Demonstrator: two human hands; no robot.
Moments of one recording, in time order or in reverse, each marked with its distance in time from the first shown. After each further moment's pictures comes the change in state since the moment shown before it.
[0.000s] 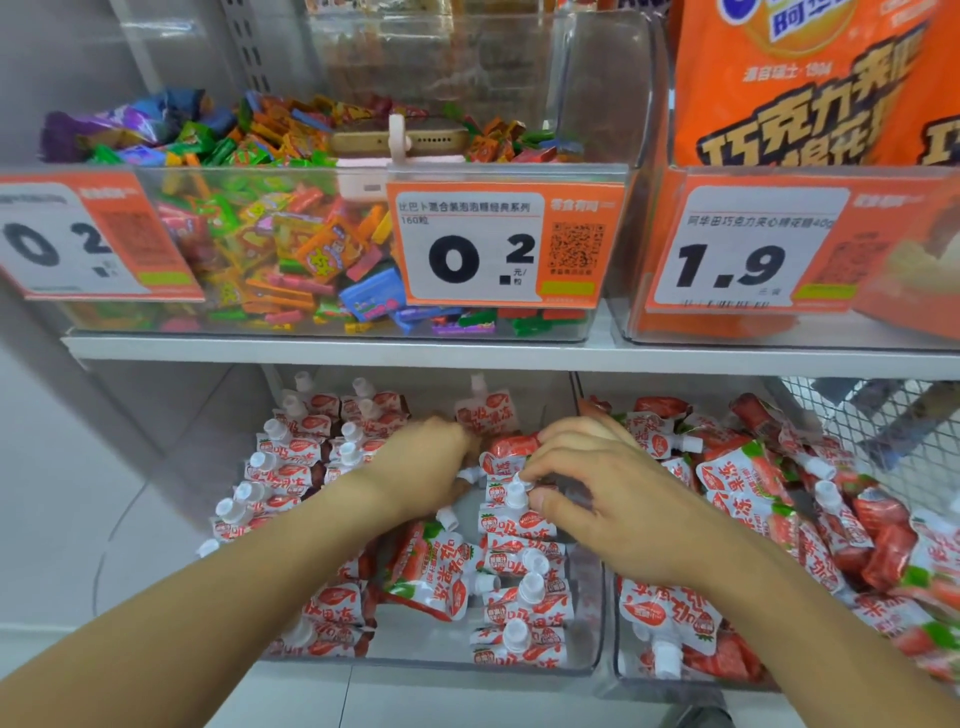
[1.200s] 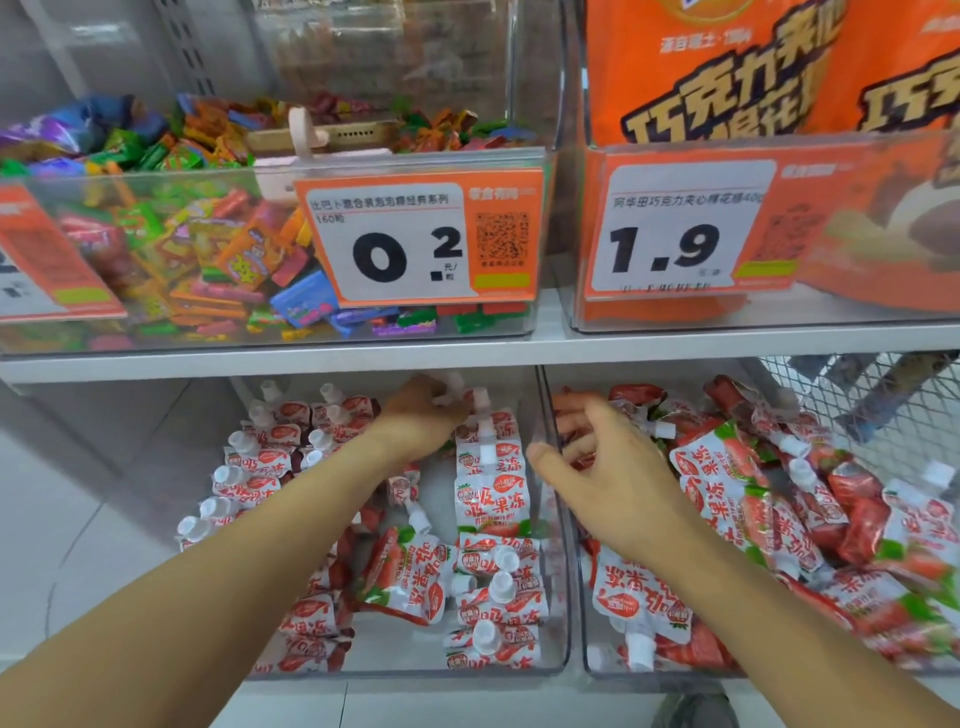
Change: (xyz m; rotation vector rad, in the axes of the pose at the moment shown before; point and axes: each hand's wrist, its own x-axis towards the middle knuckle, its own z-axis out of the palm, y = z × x) left_hand 0.048 0.007 -0.006 -0.693 0.006 -0.474; right_hand -0.010 -0.002 0.000 0.297 0.202 0.550
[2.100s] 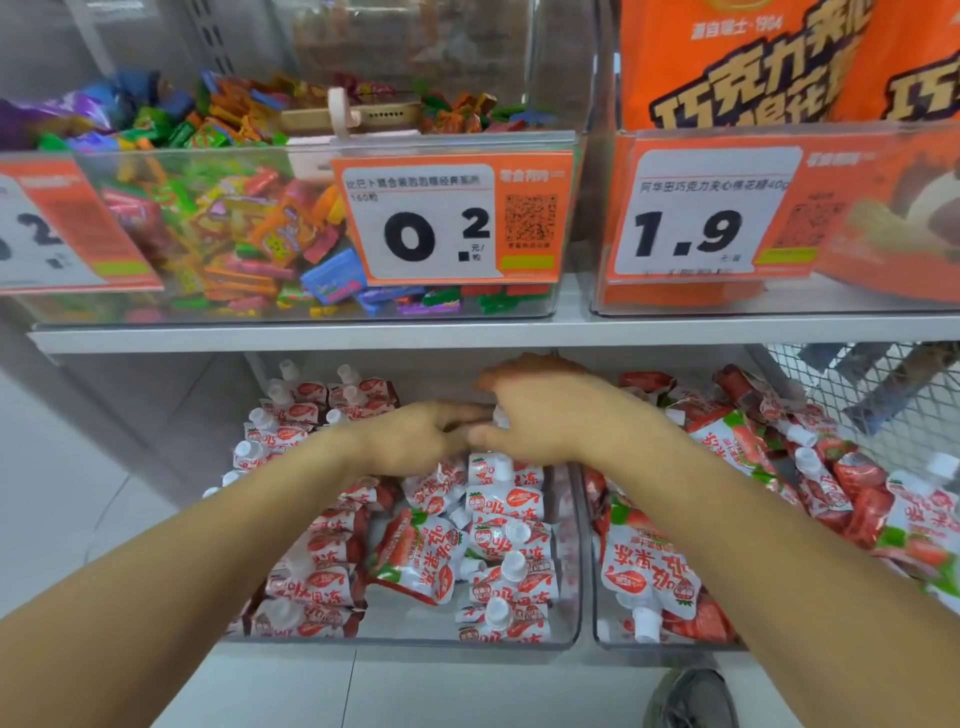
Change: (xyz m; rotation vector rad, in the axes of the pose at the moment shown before) left_hand -0.038 -0.012 -0.024 0.225 -0.417 0.307; right_hand 0.063 -0.048 0.017 -0.676 -0.290 -0.417
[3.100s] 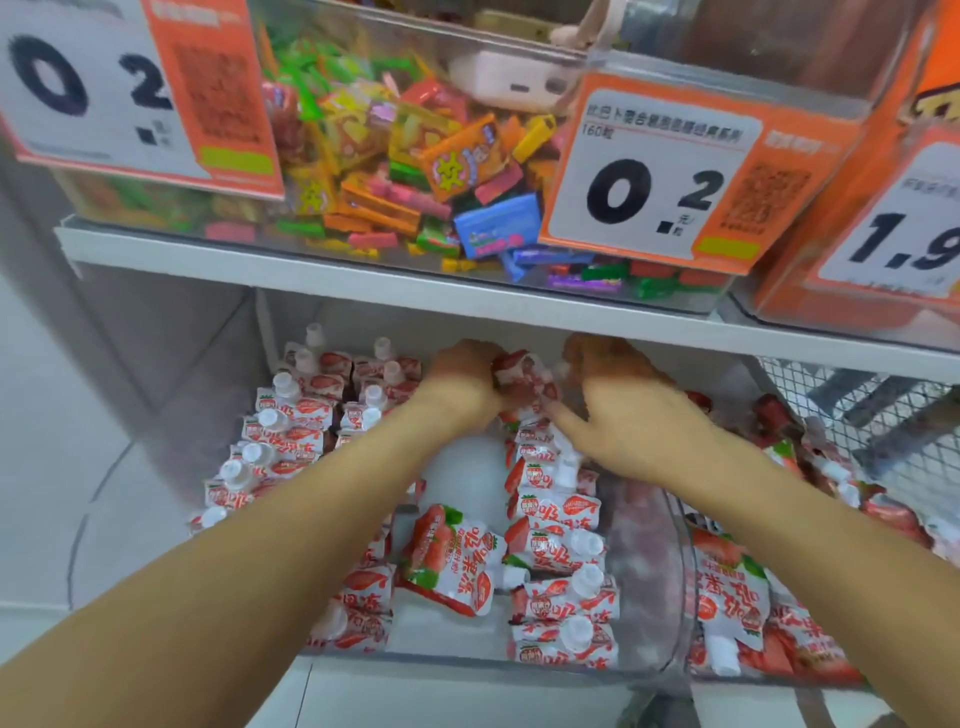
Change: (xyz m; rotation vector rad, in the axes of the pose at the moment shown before) left_hand 0.028 -0.009 -0.009 -0.019 0.445 -0.113; right_hand 0.003 -0.005 0.012 -0.124 0.192 0.124
